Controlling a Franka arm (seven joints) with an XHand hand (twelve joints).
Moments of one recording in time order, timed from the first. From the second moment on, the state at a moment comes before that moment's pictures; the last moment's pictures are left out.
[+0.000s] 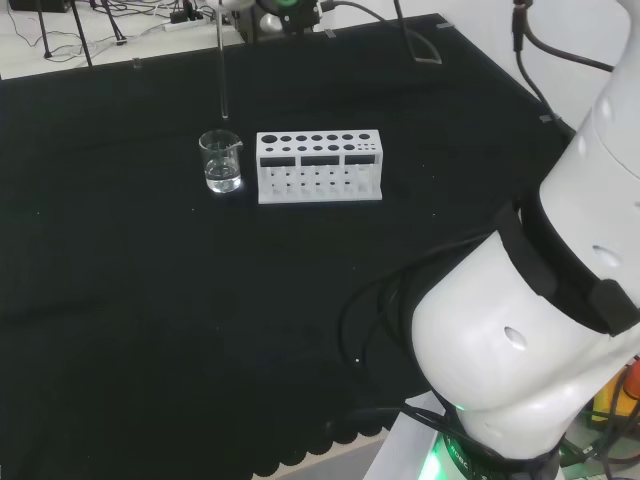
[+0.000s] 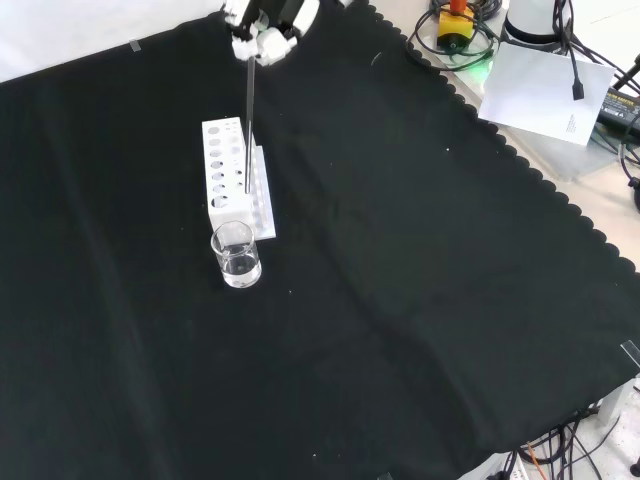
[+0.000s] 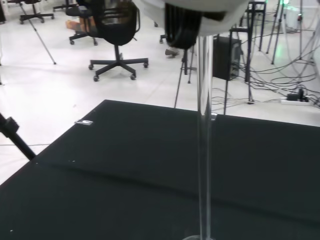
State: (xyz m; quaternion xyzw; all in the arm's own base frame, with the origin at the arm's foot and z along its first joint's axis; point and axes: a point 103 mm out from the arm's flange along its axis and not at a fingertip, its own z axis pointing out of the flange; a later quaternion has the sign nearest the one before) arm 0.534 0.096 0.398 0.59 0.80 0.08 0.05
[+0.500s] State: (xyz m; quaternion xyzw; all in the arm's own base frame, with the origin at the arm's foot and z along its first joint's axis) arm 0.563 0.110 0.366 0.57 0.82 0.09 0.05
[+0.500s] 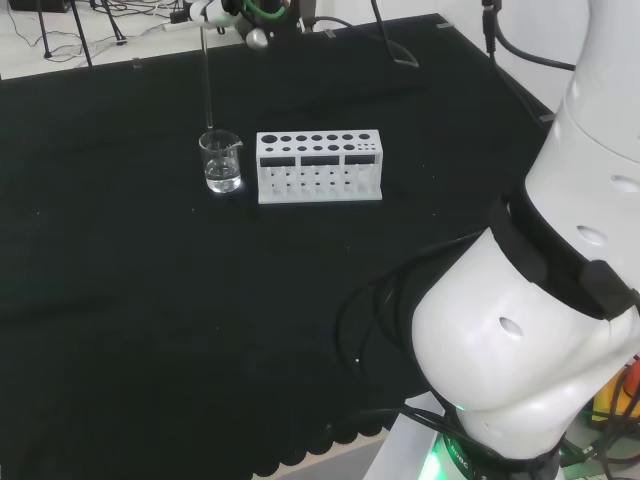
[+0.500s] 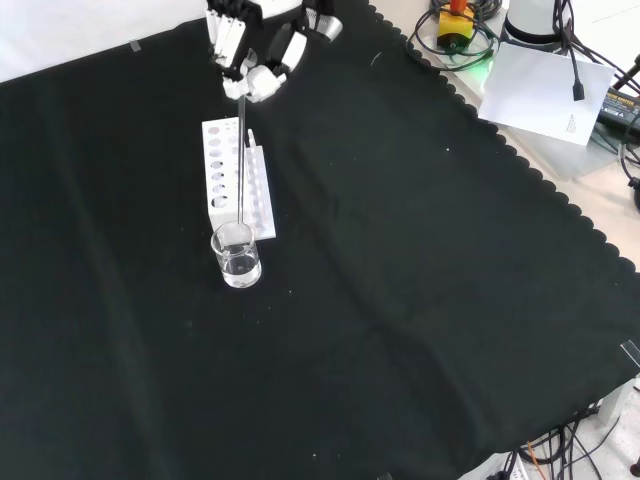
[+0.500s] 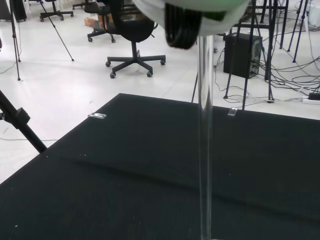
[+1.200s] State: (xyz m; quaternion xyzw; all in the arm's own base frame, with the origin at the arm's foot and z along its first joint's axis) arm 0.595 0.099 0.333 0.57 0.82 0.08 0.03
